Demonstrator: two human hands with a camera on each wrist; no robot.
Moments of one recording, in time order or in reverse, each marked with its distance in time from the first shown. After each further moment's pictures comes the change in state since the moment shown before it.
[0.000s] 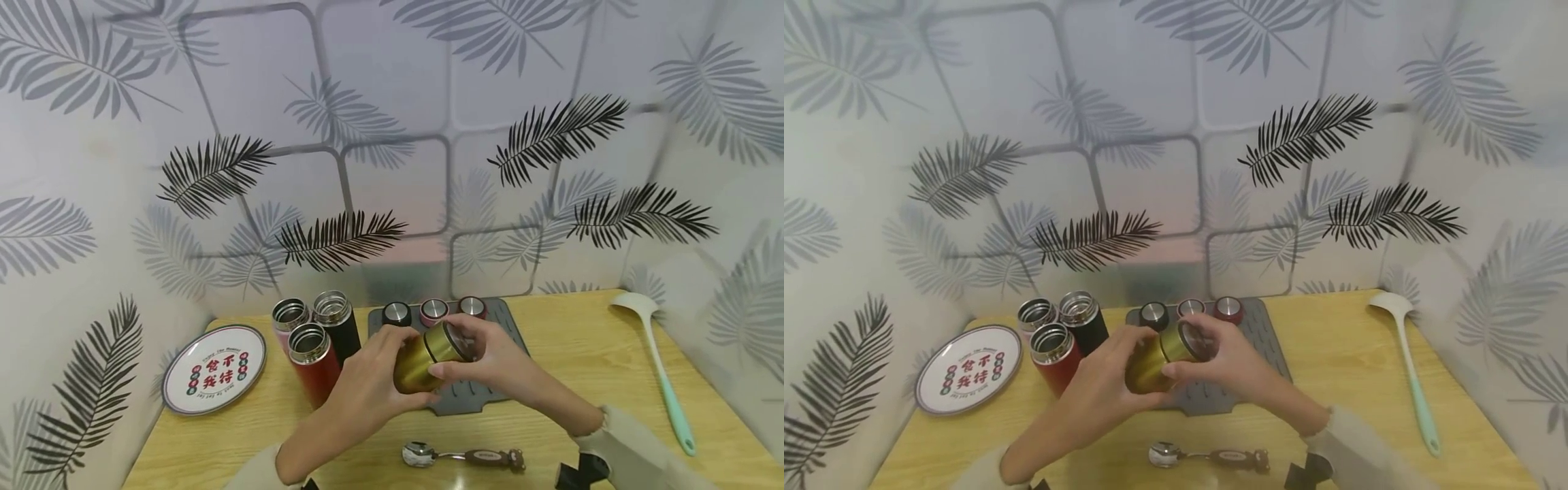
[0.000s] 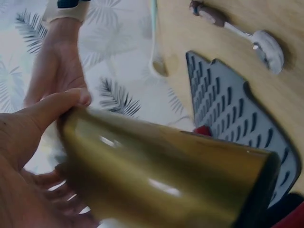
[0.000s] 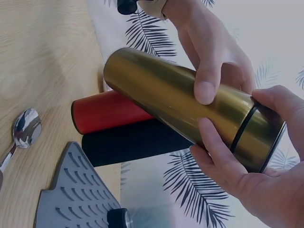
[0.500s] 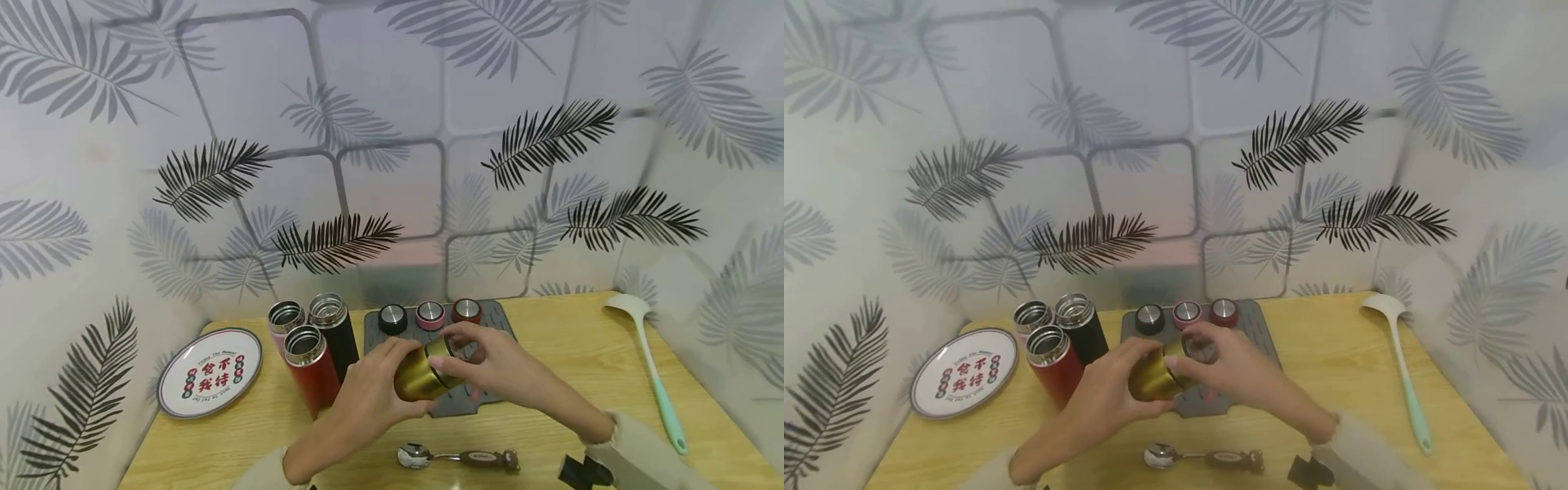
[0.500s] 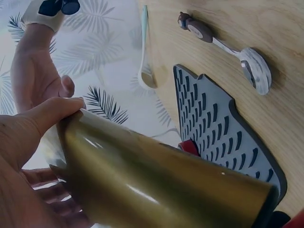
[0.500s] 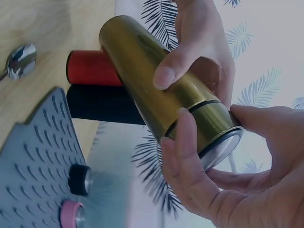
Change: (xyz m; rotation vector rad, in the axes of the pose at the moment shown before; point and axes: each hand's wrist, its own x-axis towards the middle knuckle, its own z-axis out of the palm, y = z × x) left_hand -0.004 0.000 0.013 0.012 -0.050 -0.022; right_hand -0.013 -0.021 -0.008 -0.278 0.007 0.169
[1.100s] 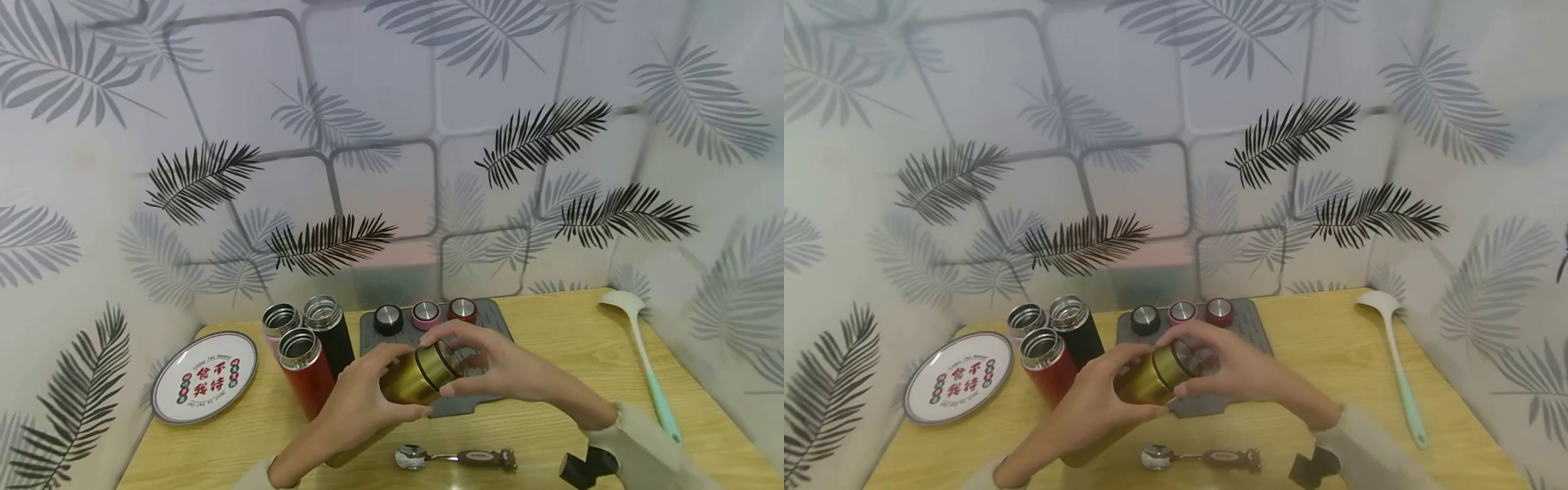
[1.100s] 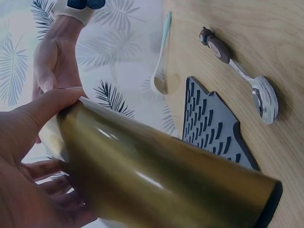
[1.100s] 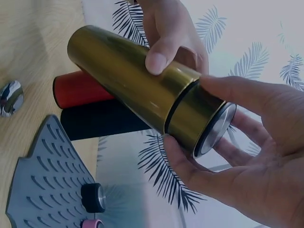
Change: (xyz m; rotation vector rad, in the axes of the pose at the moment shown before) left_hand -0.002 -0.009 -0.007 -0.265 -0.119 -0.135; right_hand 0.004 0.016 -0.008 0.120 -0.174 -0.373
